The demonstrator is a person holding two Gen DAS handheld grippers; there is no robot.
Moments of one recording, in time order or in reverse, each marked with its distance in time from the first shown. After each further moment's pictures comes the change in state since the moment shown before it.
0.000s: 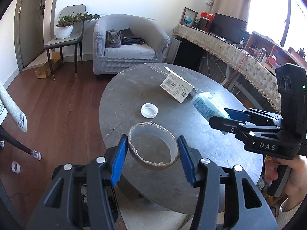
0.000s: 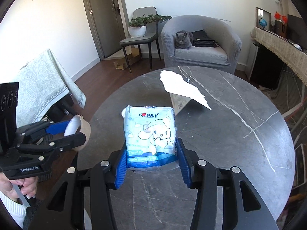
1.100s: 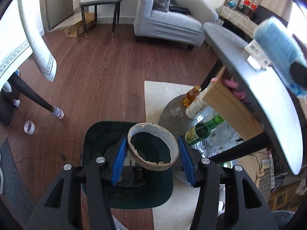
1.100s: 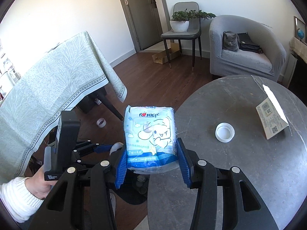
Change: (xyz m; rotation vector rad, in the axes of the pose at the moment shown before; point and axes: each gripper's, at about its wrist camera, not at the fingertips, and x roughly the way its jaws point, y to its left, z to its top) left arm 0.034 0.156 -0.082 -0.174 0.228 0.165; right arm 0.061 0.113 0.022 -0.122 0.043 0.219
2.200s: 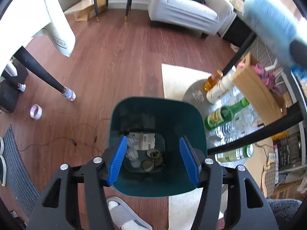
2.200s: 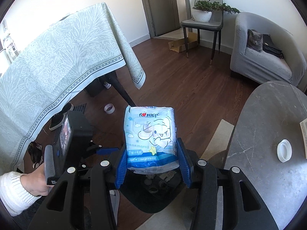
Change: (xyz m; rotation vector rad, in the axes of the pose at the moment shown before) left arm 0.007 0.073 -0.027 -0.047 0.074 0.040; right arm 0.076 0.065 0.009 -0.102 0.107 0.045
